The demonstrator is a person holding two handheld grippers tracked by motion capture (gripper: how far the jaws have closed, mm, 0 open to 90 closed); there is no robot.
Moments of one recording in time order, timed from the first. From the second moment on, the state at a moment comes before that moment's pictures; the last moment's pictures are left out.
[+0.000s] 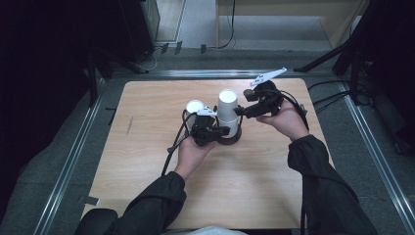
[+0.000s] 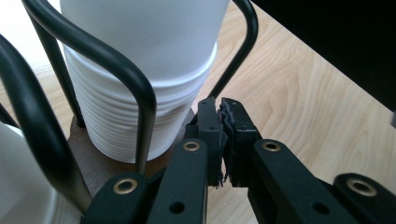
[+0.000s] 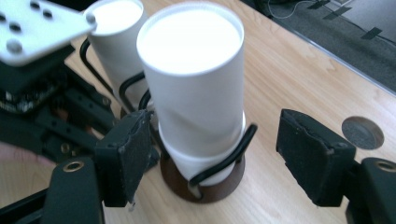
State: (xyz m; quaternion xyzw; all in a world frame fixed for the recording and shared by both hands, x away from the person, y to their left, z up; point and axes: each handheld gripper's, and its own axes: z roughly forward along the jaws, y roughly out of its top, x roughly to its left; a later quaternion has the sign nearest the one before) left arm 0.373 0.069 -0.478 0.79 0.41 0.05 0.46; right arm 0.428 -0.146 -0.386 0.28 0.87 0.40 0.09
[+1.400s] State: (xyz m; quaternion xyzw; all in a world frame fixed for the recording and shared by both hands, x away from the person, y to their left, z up) left arm 0.379 0.060 -0.474 0.79 0.41 0.07 0.44; right arm 0.440 -0.107 -0.366 0.27 0.88 0.37 0.09
